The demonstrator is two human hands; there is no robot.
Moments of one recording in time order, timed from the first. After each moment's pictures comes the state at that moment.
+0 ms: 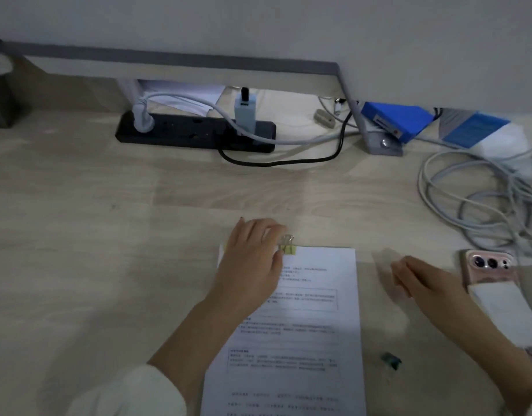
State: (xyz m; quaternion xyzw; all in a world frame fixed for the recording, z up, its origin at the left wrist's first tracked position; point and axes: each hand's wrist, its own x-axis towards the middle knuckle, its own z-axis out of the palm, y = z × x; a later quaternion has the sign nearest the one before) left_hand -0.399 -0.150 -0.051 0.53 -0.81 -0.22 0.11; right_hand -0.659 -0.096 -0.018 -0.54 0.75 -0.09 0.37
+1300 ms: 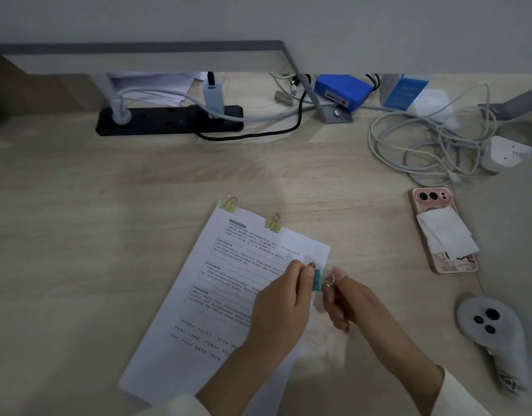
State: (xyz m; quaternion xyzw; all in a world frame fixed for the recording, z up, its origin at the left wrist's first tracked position) left_hand -0.437 -0.016 -0.037 0.52 -0.69 -0.44 0.23; right_hand -0.566 0.014 -0.002 -0.34 0.64 -0.31 0.61
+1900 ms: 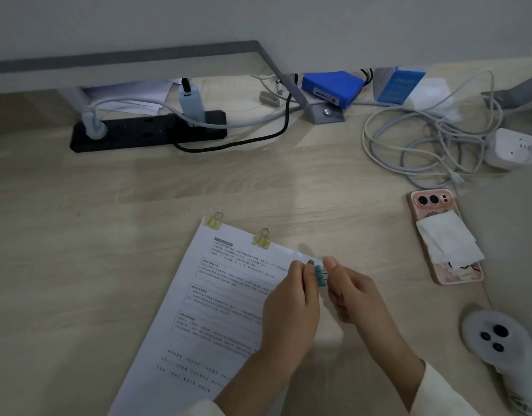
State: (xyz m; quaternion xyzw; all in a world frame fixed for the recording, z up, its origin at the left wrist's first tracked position) left_hand -0.480 -0.040 -0.034 0.58 -0.64 -0.48 0.16; right_hand -0.580 -0.021 -0.014 -0.29 0.70 -0.36 0.54
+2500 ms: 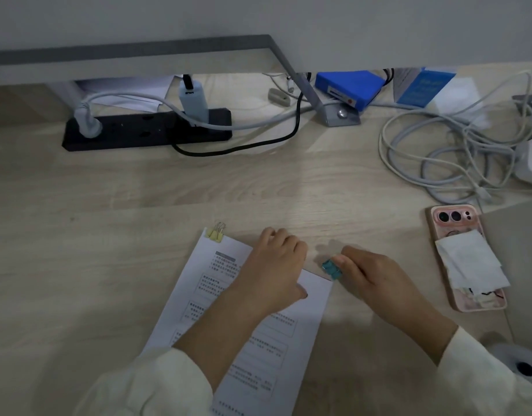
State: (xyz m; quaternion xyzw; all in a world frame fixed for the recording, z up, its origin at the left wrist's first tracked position) left_hand -0.462 -0.136 -0.048 0.35 -0.91 -0.19 -0.10; right_hand -0.634 -0.069 -0.045 -0.63 0.68 -0.14 0.34
